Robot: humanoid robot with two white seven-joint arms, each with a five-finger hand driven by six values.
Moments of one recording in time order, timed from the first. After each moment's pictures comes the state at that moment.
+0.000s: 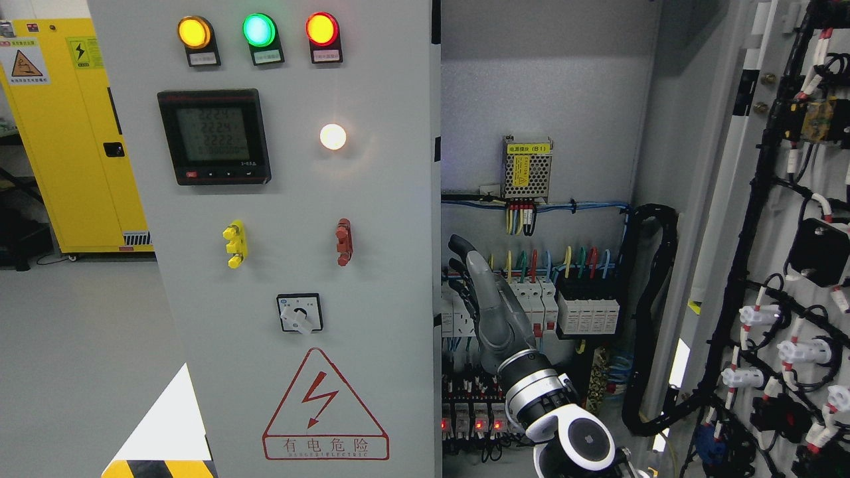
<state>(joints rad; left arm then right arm) 0.05 0.01 0.00 0.00 0.14 -0.17 -0.19 -0.66 0.06 0.28 -1.53 -0.31 0.21 0.05</state>
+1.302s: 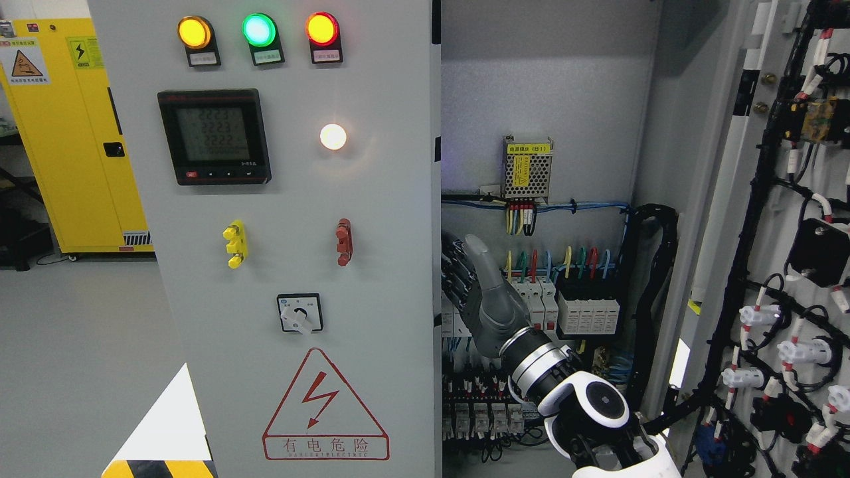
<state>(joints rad) 0.05 0.00 0.00 0.00 0.14 -0.18 -0.19 -0.75 0.02 0.25 -1.43 -0.48 0.24 0.27</state>
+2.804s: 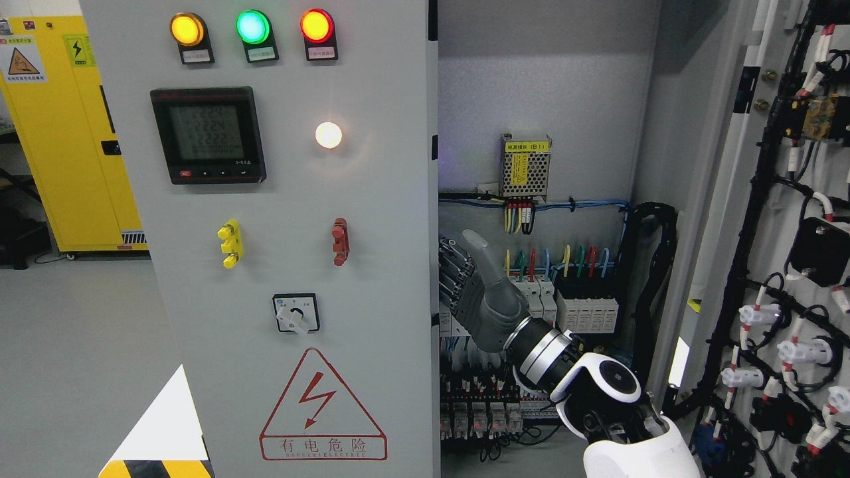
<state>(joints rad) 0.05 0.00 0.00 0.00 0.15 -0.18 -0.19 -0.81 0.00 0.23 -1.35 -0.56 0.26 0.48</state>
